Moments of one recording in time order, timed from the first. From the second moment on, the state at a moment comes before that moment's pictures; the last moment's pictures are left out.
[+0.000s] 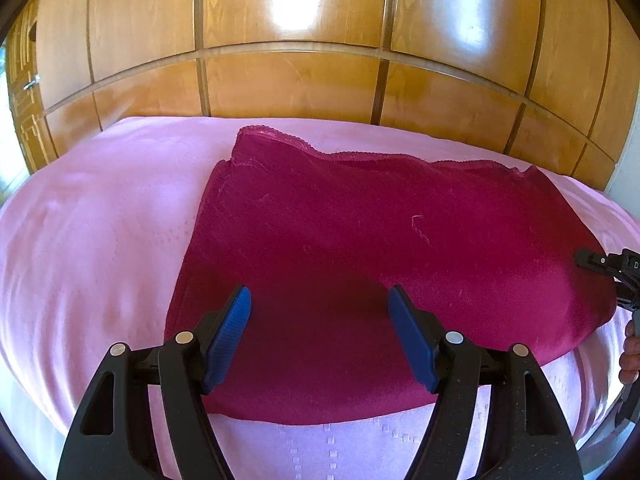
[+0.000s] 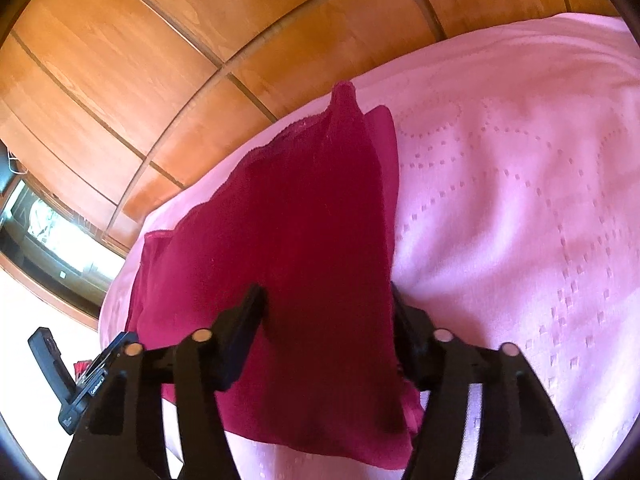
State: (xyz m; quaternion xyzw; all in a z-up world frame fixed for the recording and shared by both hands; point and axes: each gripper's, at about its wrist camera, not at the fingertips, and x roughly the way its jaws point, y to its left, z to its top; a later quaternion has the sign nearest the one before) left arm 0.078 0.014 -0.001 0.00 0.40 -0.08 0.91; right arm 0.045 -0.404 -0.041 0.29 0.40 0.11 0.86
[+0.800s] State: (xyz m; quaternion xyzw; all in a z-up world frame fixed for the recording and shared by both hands) left arm 0.093 0.071 0.000 -0.16 0.44 -0.15 0.87; right arm 0.068 -0.327 0.042 0.26 0.37 0.21 0.87
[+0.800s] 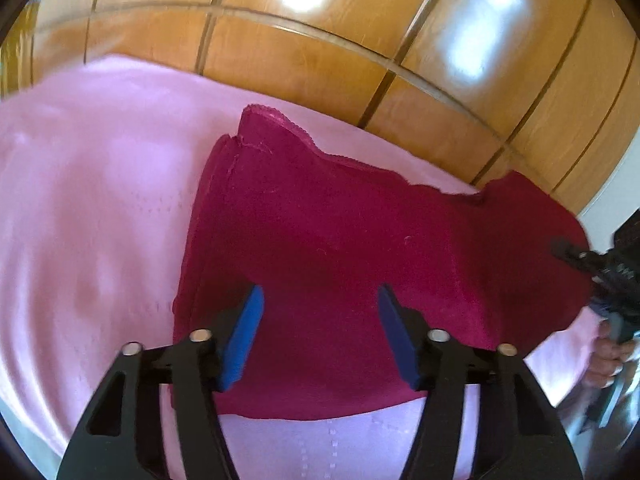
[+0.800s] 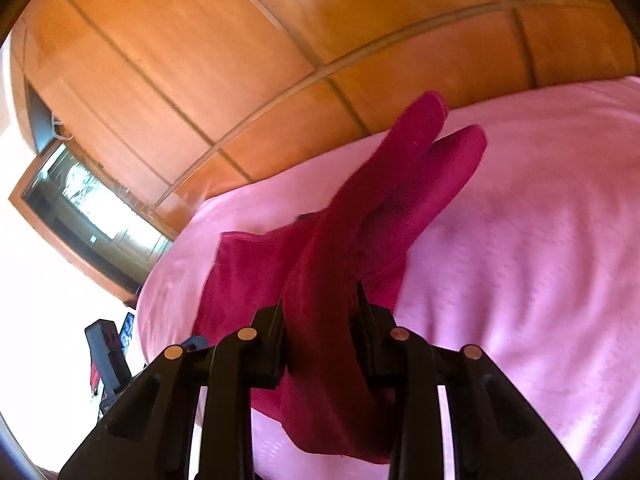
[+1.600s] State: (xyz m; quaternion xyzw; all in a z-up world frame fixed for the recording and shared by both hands) left arm 0.134 0.119 0.005 -0.38 0.43 -0.28 0.77; right arm 0.064 -0.128 0.020 0.04 0.39 0.30 0.87
